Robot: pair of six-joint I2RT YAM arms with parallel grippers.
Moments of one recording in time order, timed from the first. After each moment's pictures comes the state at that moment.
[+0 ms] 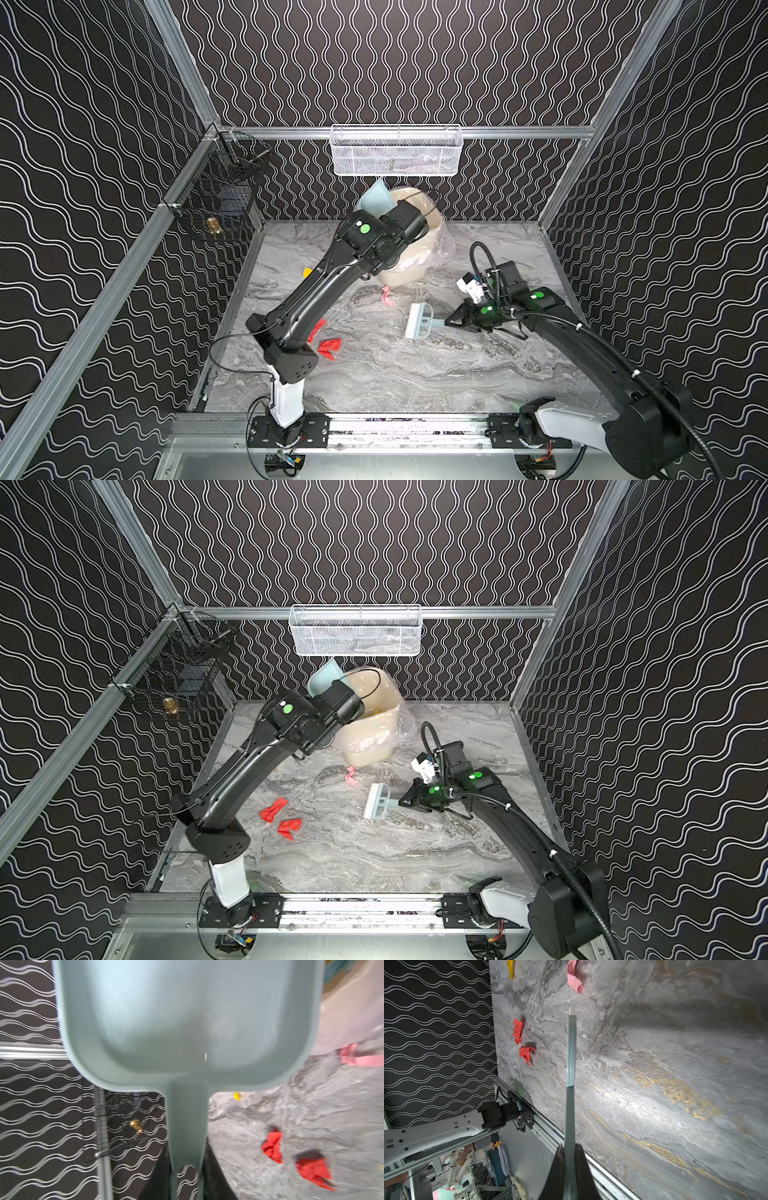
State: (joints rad) left arm -0.81 1.84 2.30 -1.61 -0.93 0.13; right arm 0.43 1.24 0.94 -0.74 -0.67 0.53
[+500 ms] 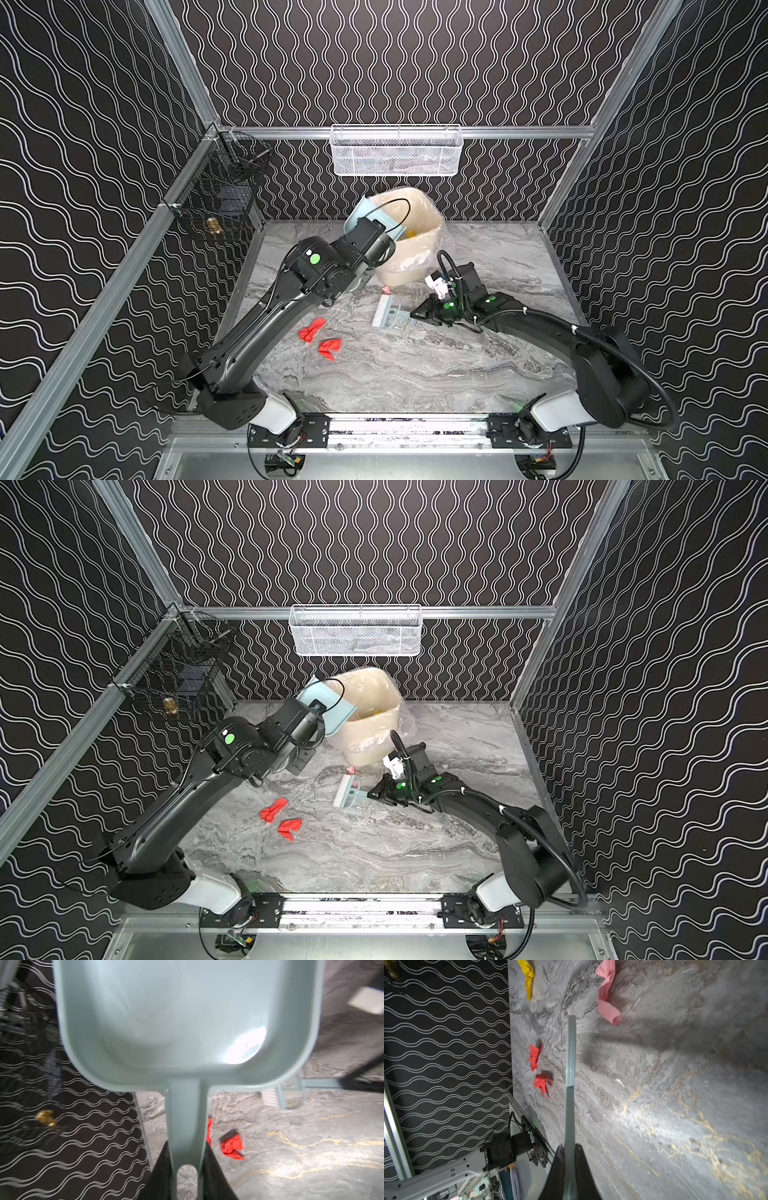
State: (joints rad) left arm -0.81 1.47 1.87 -1.44 -0.59 -0.05; right arm 0.58 1.54 0.90 -0.17 -0.62 0.81
